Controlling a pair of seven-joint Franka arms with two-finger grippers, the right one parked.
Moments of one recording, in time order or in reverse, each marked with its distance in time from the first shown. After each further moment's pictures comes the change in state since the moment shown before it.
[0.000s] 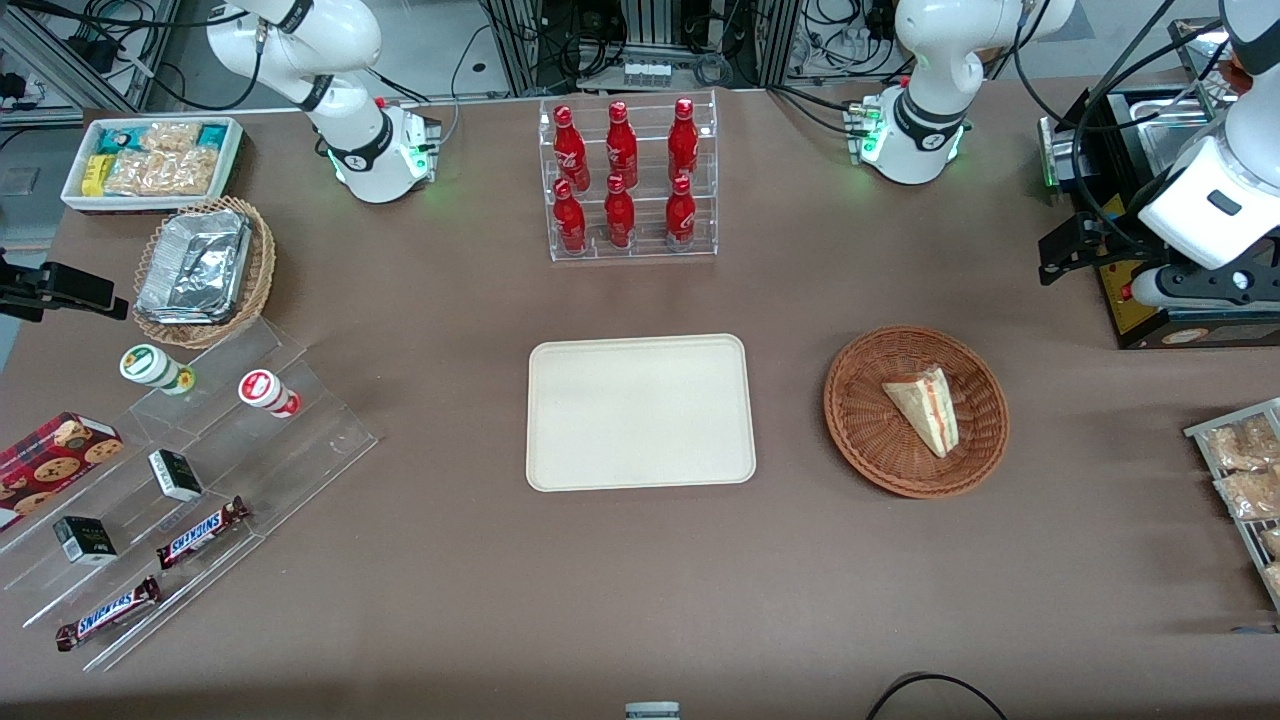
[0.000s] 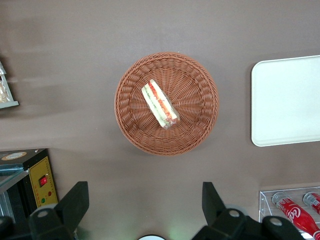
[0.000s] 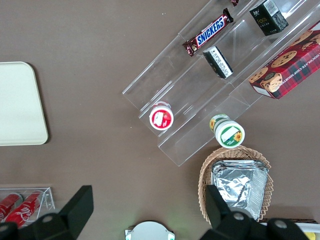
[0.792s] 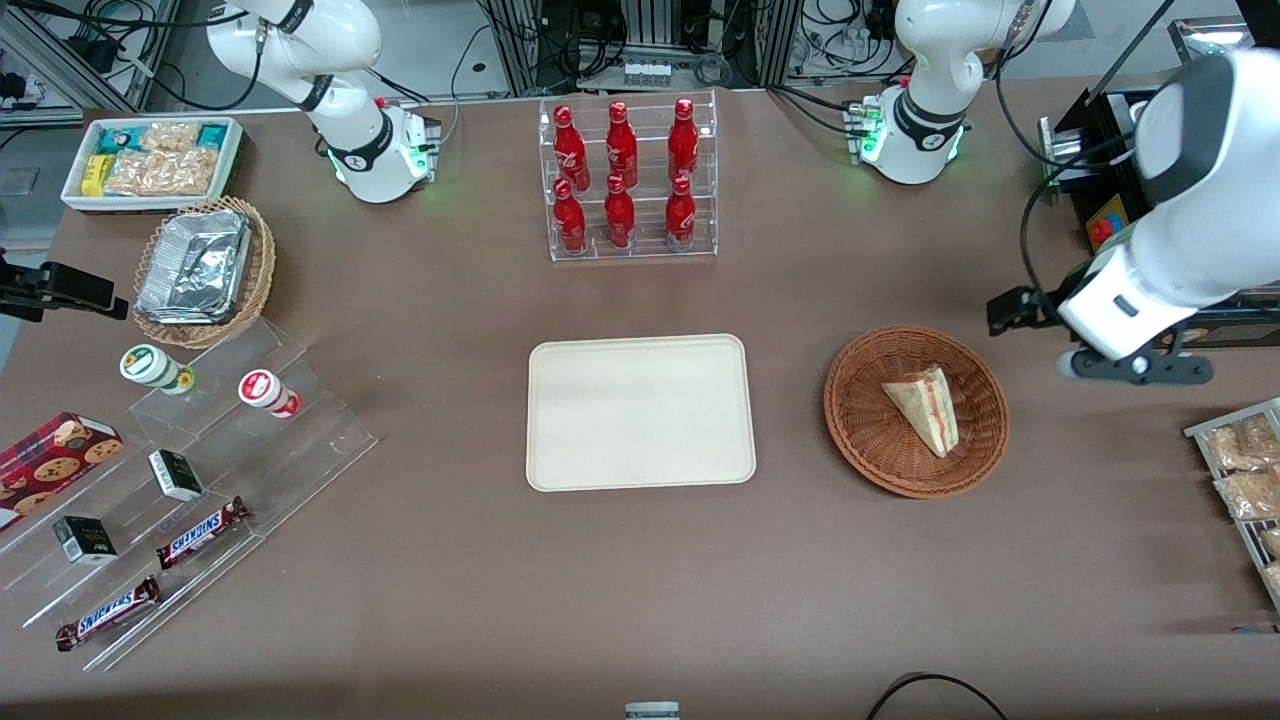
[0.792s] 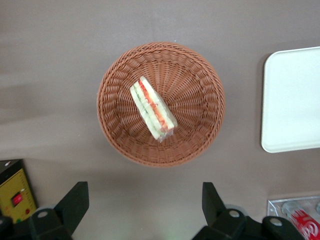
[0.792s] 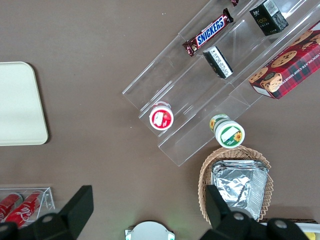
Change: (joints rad) arm -0.007 0.095 -0.013 -0.172 -0.001 0.196 -0.005
